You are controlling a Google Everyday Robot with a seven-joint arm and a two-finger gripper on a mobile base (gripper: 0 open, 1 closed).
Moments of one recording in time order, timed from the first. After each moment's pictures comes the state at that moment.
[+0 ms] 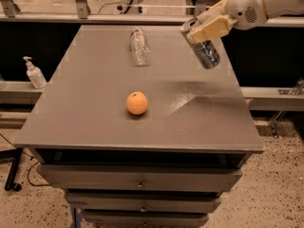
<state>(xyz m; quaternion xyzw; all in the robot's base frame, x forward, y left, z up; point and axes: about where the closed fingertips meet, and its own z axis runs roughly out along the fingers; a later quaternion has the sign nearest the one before) 0.636 -0.134 0.992 -0.51 0.71 0.21 0.44</state>
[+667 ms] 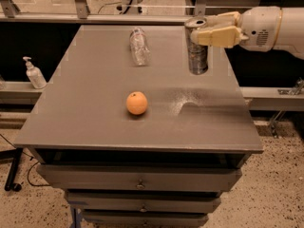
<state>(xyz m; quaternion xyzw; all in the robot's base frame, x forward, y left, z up) 0.603 -0.137 1.006 -0.42 0.63 0.34 0.55</state>
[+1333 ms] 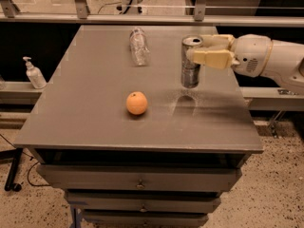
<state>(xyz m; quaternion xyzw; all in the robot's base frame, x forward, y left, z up) 0.592 -0.132 0.967 -0.39 0.60 0.37 0.59</state>
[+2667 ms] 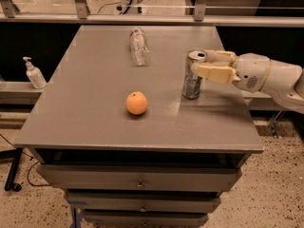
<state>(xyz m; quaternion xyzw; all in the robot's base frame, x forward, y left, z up) 0.593 -0.150 0.917 -0.36 0.60 0.39 0.59</state>
